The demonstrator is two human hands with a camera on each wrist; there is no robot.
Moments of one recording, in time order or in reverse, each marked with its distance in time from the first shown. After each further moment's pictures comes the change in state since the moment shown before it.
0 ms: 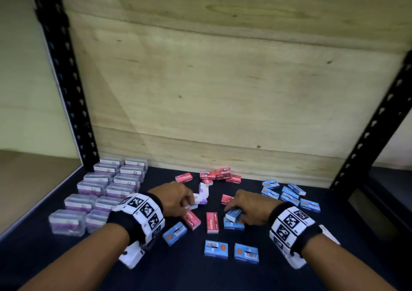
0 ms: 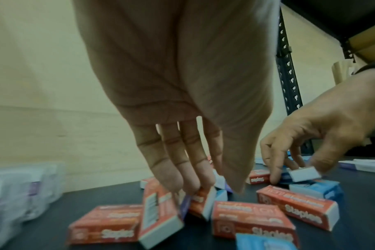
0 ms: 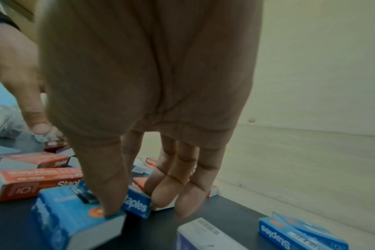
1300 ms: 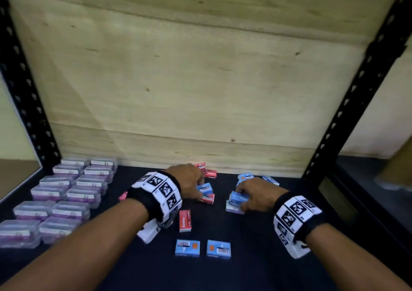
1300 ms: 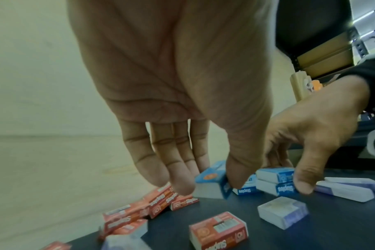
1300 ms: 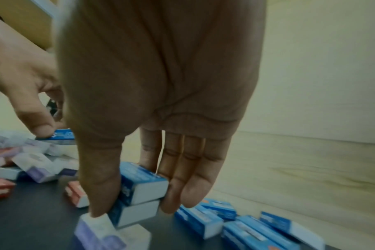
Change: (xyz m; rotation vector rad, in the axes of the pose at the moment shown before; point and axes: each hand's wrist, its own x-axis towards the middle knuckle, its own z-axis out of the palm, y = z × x) left_hand 0.062 0.082 -0.017 0.186 0.022 0.057; right_hand -0.049 0.046 -0.017 0.015 0.114 0.267
